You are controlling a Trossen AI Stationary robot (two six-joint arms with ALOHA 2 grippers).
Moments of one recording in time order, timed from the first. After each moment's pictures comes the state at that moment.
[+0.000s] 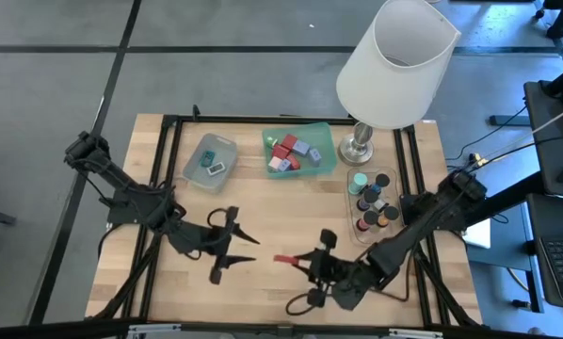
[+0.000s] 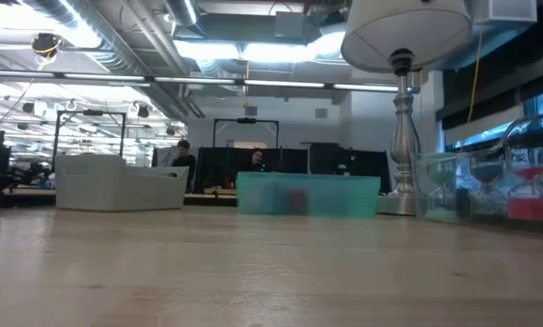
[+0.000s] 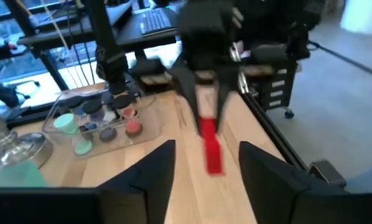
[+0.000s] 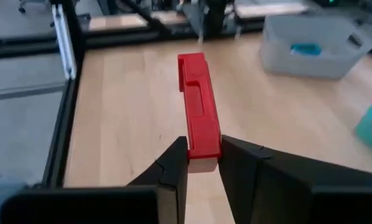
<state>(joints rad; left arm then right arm) -0.60 1.26 0.96 -0.03 -0.46 -0.03 0.73 1.78 1.28 -0.22 0.79 0.58</state>
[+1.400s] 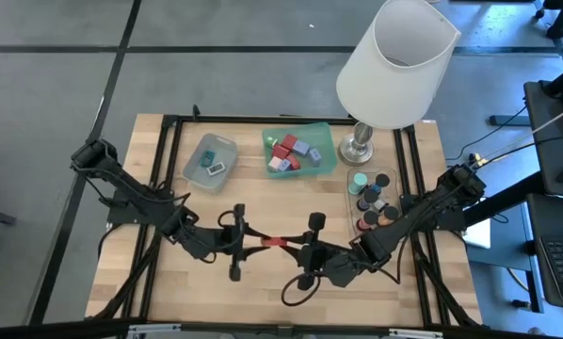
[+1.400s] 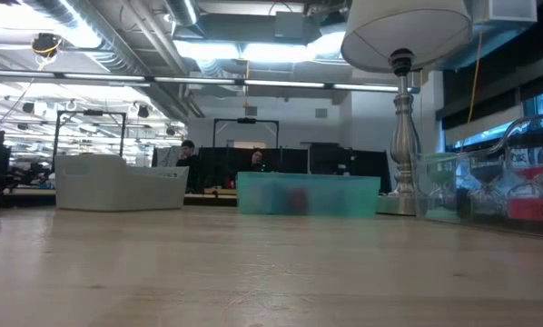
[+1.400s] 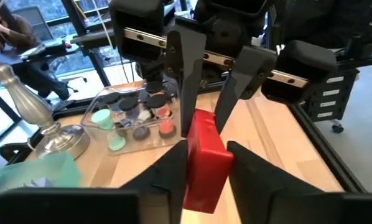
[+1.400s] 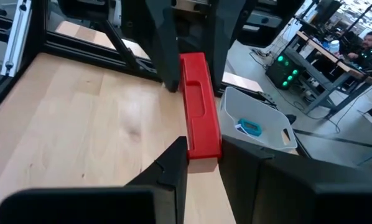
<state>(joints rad) -0.59 1.38 0.96 0.11 -0.63 -0.02 0.61 1.74 1.28 -0.01 0.85 -0.05</state>
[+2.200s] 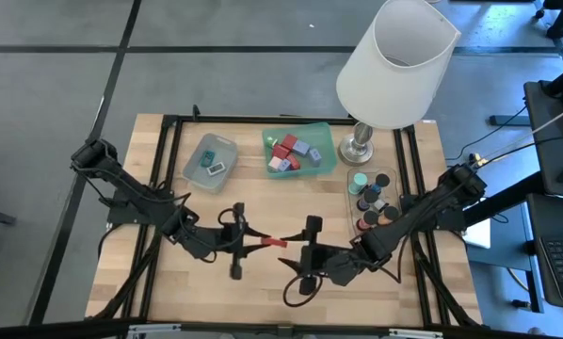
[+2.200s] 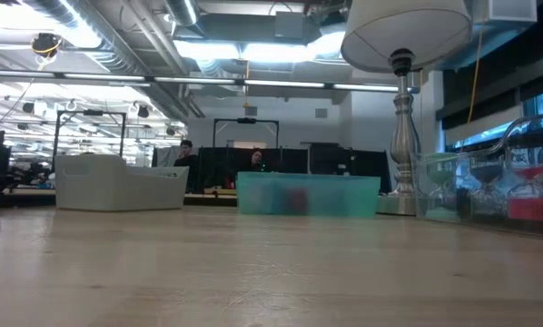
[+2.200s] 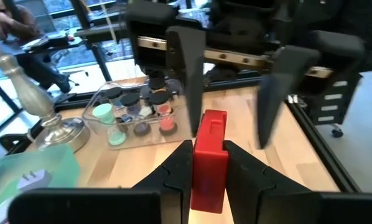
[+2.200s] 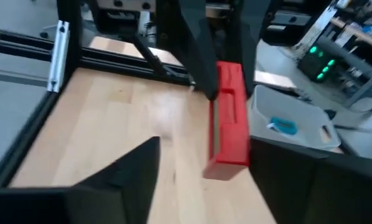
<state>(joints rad) -0.58 1.38 0.96 0.10 -0.64 -0.06 0.61 1.73 1.28 0.00 0.74 0.04</state>
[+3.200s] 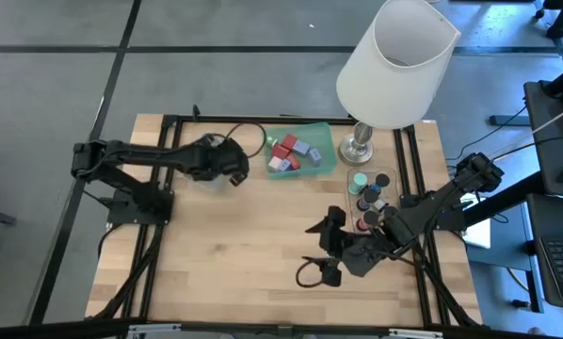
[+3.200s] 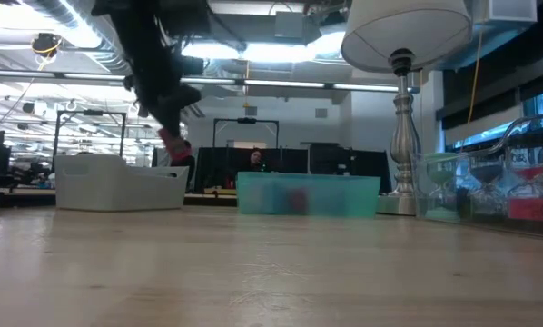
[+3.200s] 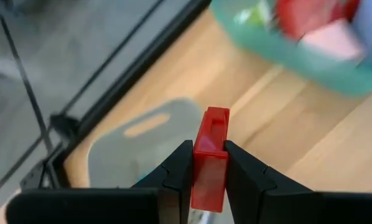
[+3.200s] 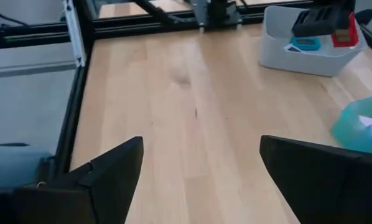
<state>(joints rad) 0.15 1.37 0.96 -0.78 -0.71 -0.48 0.61 1.54 1.28 -0.45 0.59 0.49</state>
